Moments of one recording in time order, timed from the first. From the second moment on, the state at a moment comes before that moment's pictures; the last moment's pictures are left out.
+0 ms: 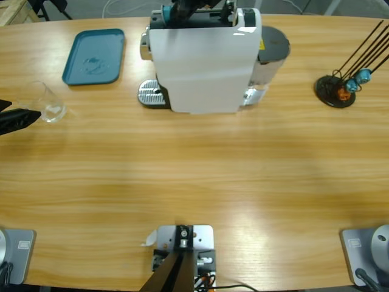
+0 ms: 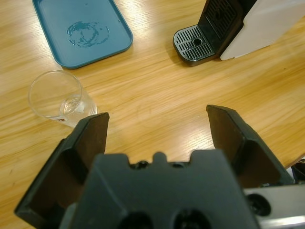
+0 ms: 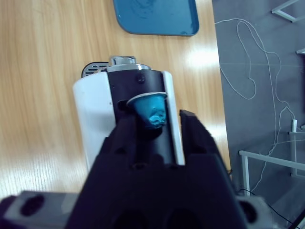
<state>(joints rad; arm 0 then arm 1) -0.74 0.95 -0.60 0.32 0.12 -0.23 0.78 1.93 -1.80 0.62 0.05 -0.75</state>
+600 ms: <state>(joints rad) -0.74 0.95 -0.60 0.32 0.12 -0.23 0.79 1.85 -1.84 0.66 0.02 -0.71</state>
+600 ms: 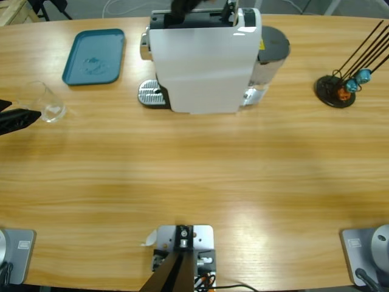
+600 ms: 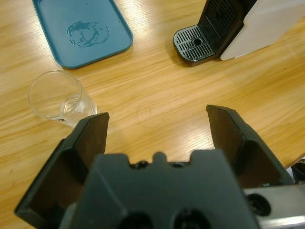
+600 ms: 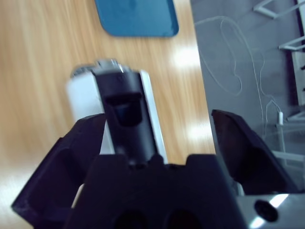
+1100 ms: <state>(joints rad) -0.74 0.95 -0.60 0.32 0.12 -0.23 0.74 1.43 -1.63 0.60 -0.02 -0.36</state>
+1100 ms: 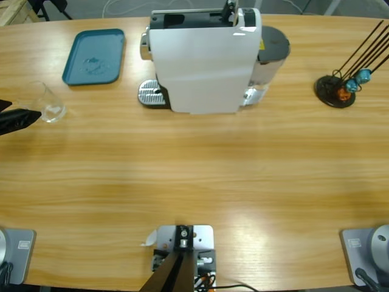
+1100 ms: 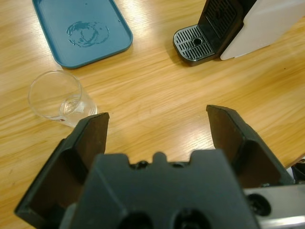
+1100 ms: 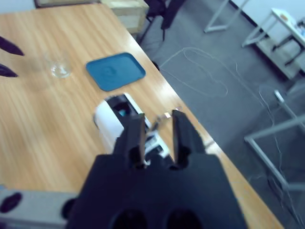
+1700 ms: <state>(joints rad) -0.74 0.96 -0.60 0.32 0.12 -0.23 0.96 1.59 -1.24 -0.04 -0.72 -0.47</state>
